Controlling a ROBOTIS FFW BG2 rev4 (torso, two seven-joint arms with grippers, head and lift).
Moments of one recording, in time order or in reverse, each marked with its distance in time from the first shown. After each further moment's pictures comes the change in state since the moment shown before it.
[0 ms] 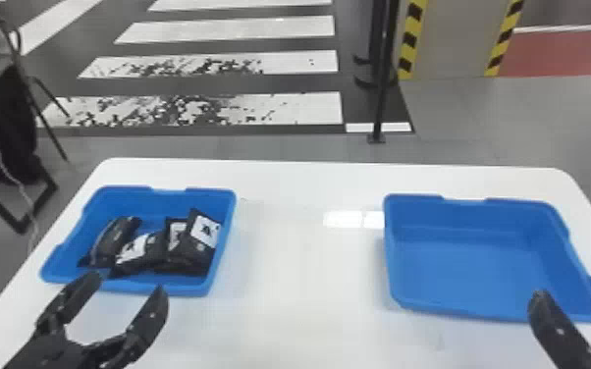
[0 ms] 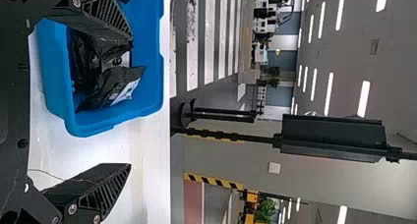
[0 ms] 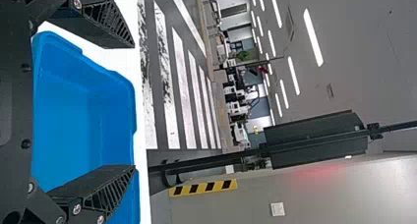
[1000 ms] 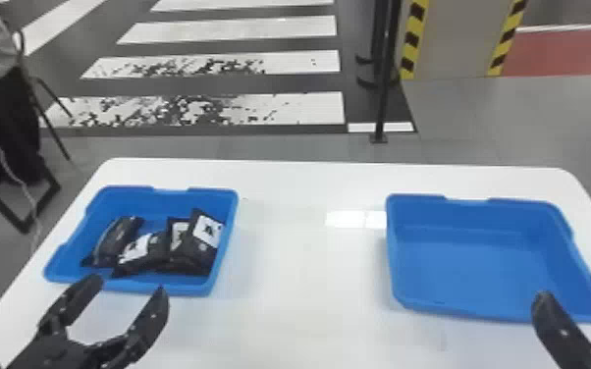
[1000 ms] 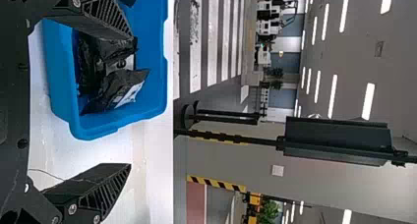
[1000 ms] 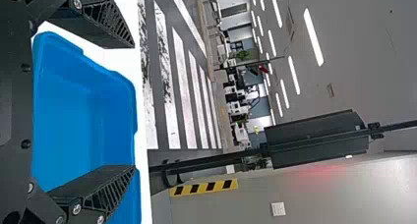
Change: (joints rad) left arm -0.004 0.000 0.008 0.000 -0.001 0.026 0.007; right arm 0.002 0.000 0.000 0.000 -0.003 0.001 0.000
